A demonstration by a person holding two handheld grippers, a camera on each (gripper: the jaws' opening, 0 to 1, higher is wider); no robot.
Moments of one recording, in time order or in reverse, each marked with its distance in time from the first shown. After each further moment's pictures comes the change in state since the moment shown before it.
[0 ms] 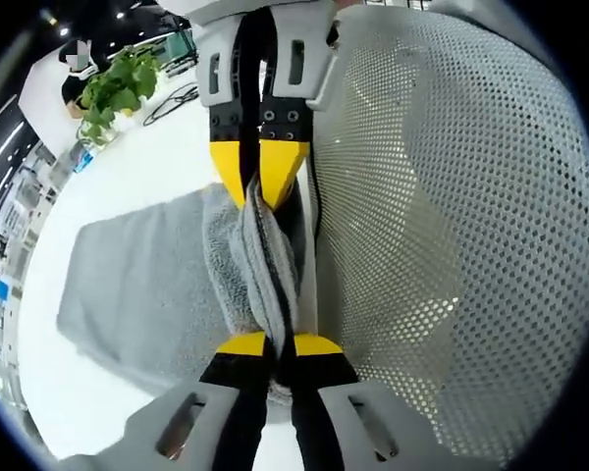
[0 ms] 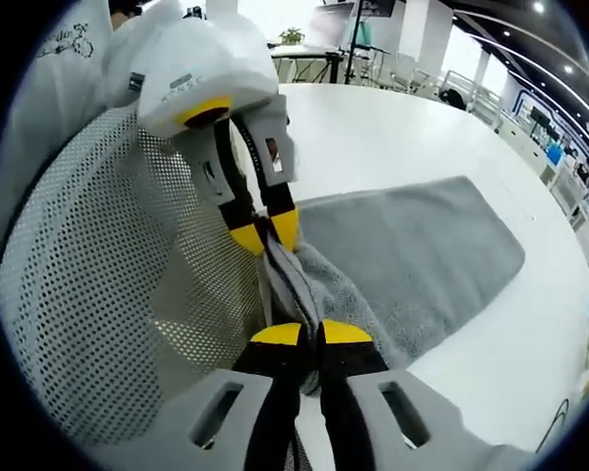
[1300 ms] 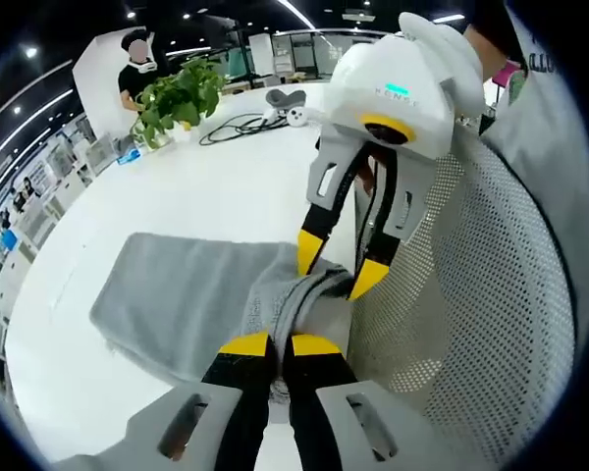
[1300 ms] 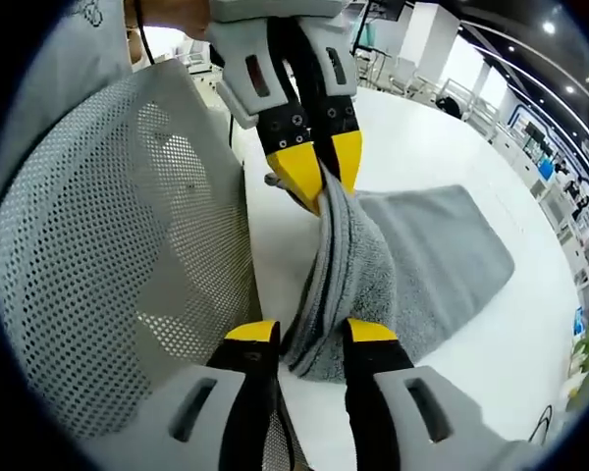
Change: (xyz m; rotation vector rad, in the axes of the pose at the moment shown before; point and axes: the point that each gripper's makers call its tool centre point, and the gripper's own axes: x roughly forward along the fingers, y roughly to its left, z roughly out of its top) left arm -0.052 0.043 0.041 -0.190 -0.164 0.074; right arm 0.008 0.005 0.002 -0.048 0.018 -0.087
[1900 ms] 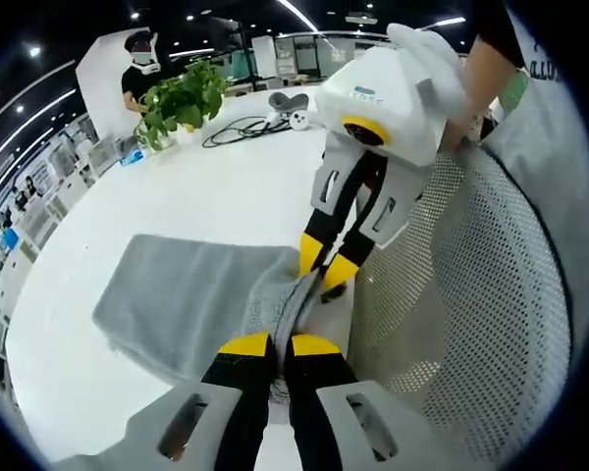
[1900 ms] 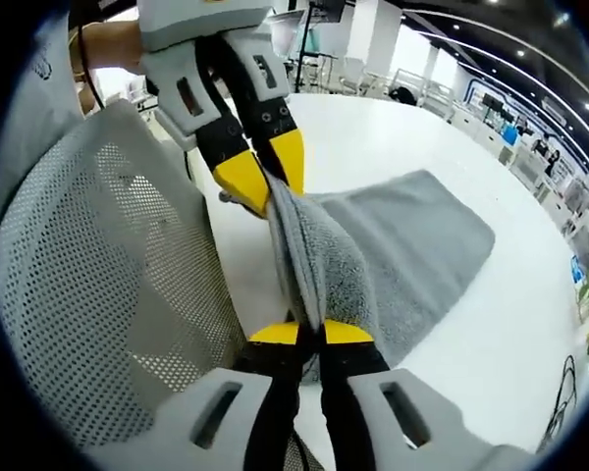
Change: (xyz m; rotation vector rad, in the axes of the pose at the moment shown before) left arm -0.005 0.001 0.003 0.000 -0.010 0.007; right arm -0.008 -0.020 0.004 0.184 -0.065 -0.085
